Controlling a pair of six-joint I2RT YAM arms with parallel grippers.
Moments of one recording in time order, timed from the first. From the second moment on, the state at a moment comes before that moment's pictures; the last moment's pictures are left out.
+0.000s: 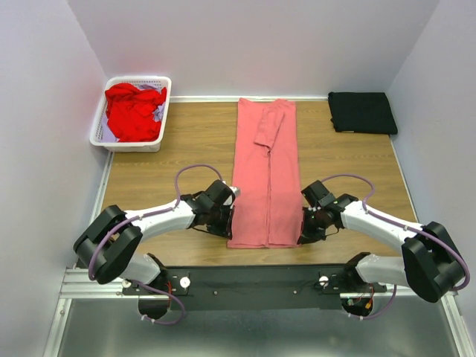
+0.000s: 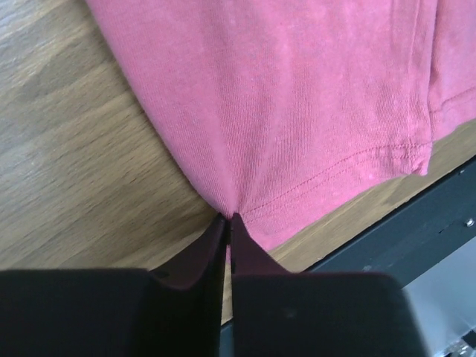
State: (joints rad) left arm -0.78 1.40 0.64 -0.35 0.26 -0.53; right arm 0.57 1.23 0.55 -0.65 -0.14 0.78
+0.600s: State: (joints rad) left arm -0.76 1.17 0.65 -0.53 0.28 -0.57; right arm 0.57 1.25 0.73 -0.83 -0.30 0.67
